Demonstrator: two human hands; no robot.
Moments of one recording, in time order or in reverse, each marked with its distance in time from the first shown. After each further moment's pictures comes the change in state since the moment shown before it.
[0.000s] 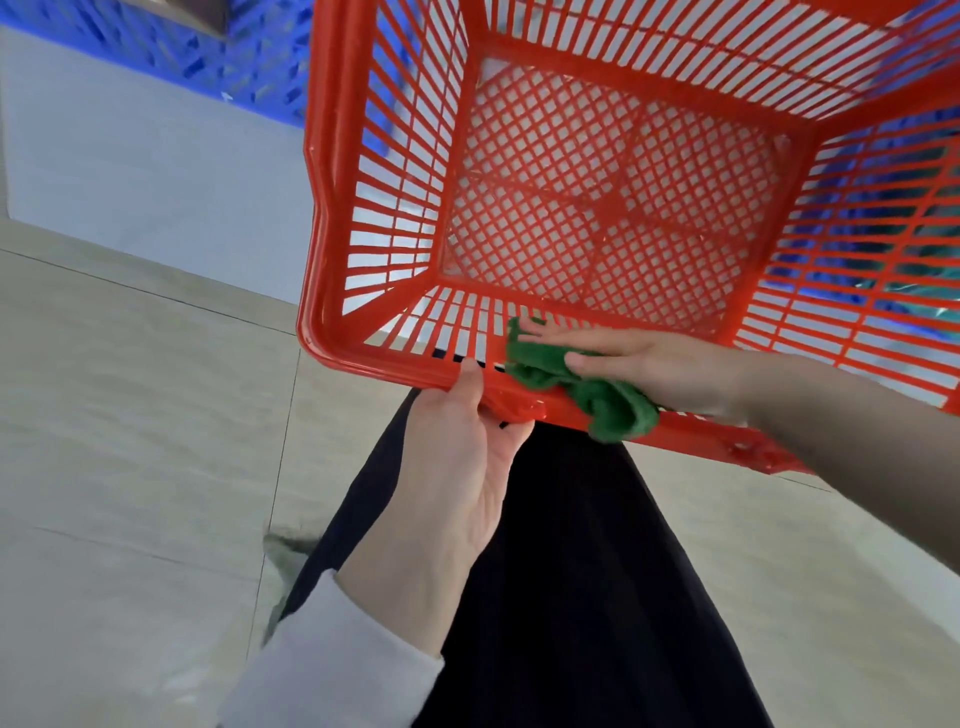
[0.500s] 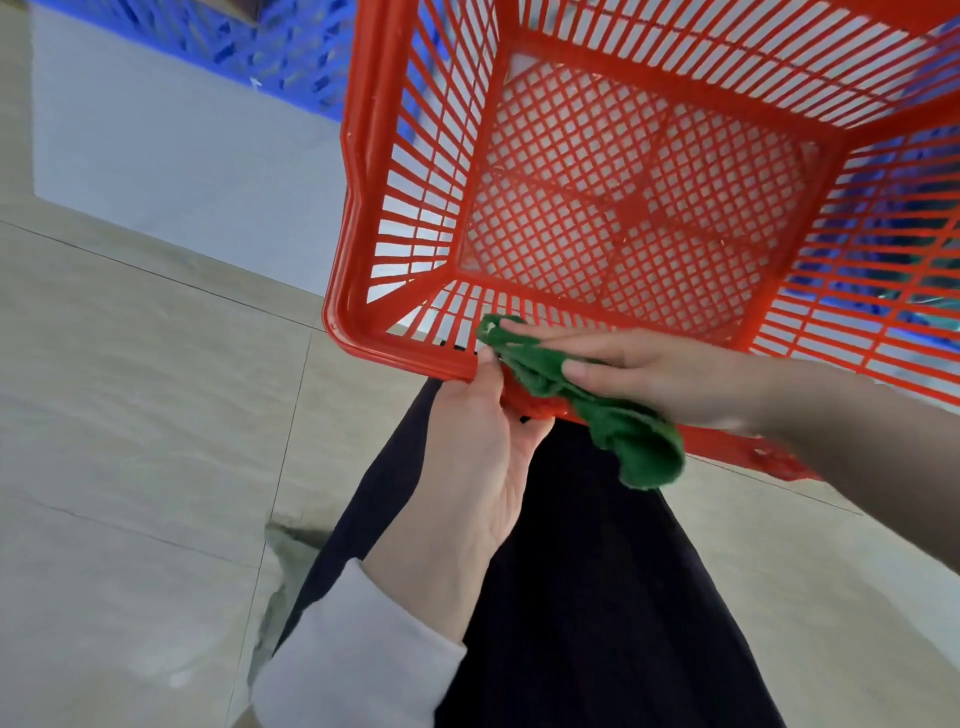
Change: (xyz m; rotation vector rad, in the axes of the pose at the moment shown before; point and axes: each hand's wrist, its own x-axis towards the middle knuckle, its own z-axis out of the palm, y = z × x) left_hand 0.003 -0.003 -0.002 0.022 0.014 -0.006; right_hand 0.001 -0.013 0.009 -0.072 -0.092 -0.135
